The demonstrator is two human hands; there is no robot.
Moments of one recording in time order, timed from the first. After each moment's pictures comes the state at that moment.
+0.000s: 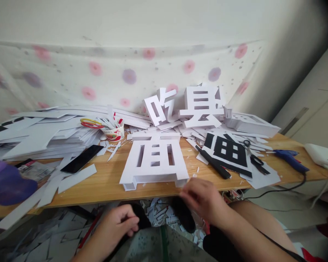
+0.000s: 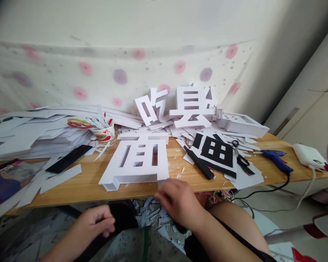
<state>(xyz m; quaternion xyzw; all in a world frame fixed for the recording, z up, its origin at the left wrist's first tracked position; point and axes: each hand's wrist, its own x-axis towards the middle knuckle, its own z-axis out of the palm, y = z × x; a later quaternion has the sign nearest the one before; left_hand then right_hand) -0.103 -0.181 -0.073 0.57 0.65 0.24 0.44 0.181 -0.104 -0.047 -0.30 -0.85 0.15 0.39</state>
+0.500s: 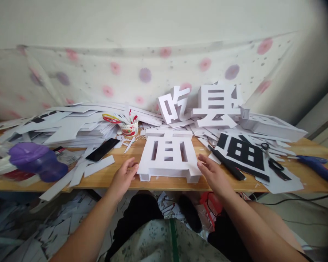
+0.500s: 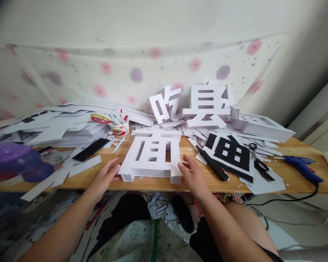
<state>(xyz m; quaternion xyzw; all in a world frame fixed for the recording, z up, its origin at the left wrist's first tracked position) -0.140 -0.127 -0.054 0.45 0.68 0.48 0.31 0.174 -0.056 -0.075 -0.49 -0.63 0.40 0.46</state>
